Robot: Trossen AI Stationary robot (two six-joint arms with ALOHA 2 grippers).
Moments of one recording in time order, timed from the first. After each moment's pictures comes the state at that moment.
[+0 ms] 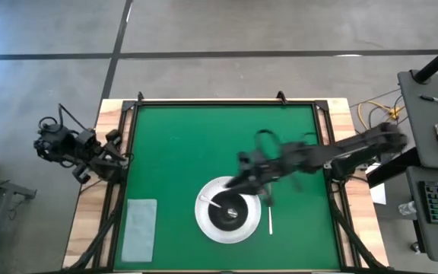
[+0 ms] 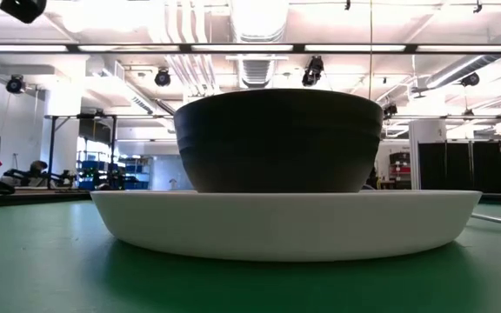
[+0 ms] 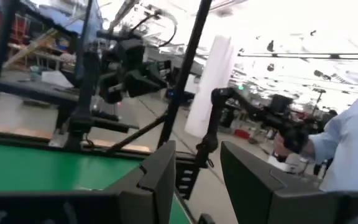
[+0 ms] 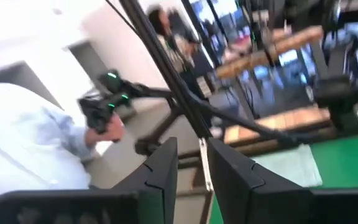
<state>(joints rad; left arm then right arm) -0.31 0.04 0.61 -0.41 0.04 -0.32 0.24 1.40 1.10 0.33 -0.16 0.52</state>
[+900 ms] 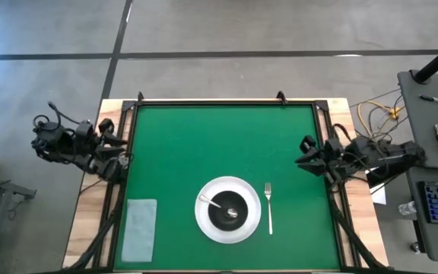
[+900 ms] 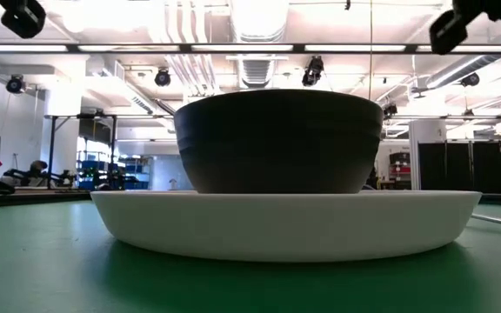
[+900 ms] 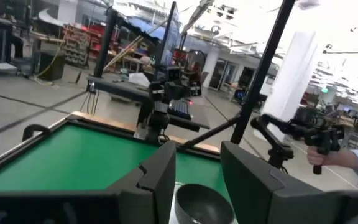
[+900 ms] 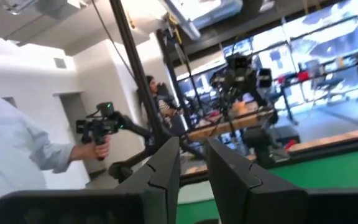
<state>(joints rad) -0.31 0.03 0.69 -0.59 -0.27 -0.27 0.15 0.20 0.21 0.30 -0.07 0.35</state>
